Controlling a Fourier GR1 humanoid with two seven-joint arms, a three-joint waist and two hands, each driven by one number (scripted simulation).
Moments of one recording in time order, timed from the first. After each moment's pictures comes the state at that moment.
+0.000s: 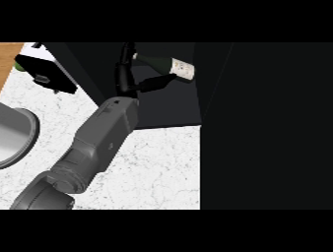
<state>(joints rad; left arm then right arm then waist) -1.12 0.00 0.02 -0.11 0.46 0.55 -0.77 -0.09 -0.11 0.00 -2.38 -0.30 0.21 0.54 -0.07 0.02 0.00</state>
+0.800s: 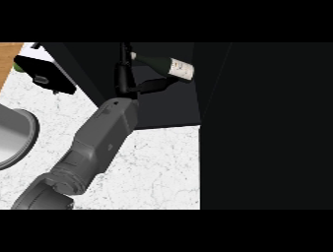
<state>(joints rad) -1.10 0.00 0.04 -0.13 0.45 0.46 -0.85 -0.10 -0.11 0.02 -2.38 -0.30 0.20 0.55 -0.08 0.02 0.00</state>
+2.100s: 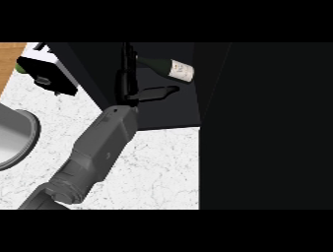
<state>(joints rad) -1.00 0.00 -0.11 -0.24 0.62 0.32 -0.86 -0.13 -0.11 0.04 -2.38 -0.30 0.17 0.58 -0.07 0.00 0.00</state>
